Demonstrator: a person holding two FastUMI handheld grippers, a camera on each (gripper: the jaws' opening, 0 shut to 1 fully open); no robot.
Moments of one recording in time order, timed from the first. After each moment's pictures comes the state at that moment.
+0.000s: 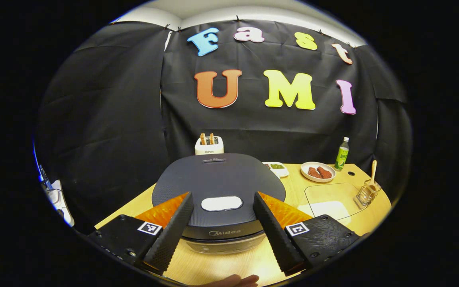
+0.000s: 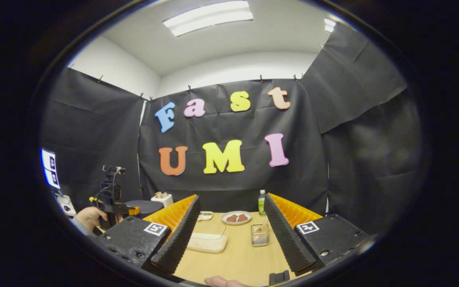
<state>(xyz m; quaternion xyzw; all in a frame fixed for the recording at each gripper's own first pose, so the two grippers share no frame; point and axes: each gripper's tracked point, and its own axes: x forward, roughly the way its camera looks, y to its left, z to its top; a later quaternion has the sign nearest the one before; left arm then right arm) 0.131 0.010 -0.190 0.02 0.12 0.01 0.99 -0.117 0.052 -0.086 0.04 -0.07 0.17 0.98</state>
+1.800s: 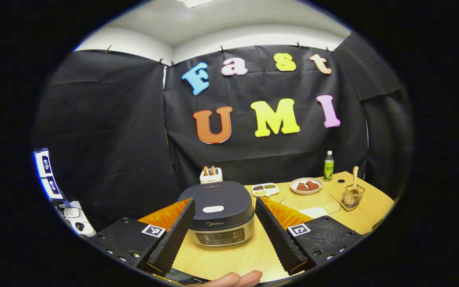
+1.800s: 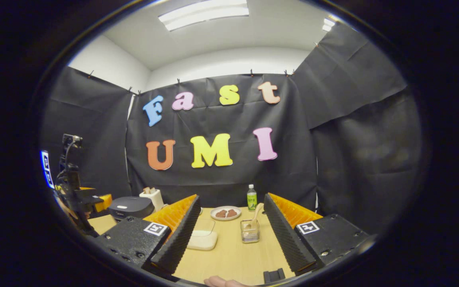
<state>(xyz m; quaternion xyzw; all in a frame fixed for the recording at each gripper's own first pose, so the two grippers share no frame) 0.003 -0.038 -0.098 0.09 0.00 0.02 1.00 -0.104 0.039 -0.095 0.03 -0.04 0.12 0.99</state>
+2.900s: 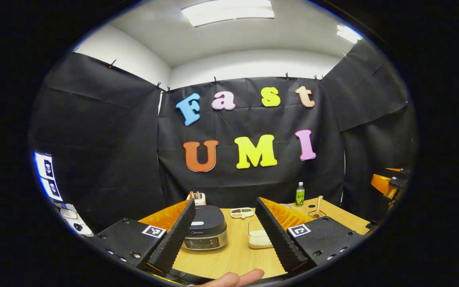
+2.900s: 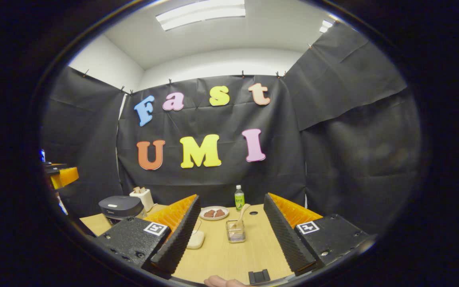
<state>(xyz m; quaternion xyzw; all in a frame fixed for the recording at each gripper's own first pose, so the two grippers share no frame) -0.097 -0.091 -0.022 0.06 -0.08 -0.05 0.99 -0.103 -0.002 -0.088 0.04 -0.05 0.09 0.99</state>
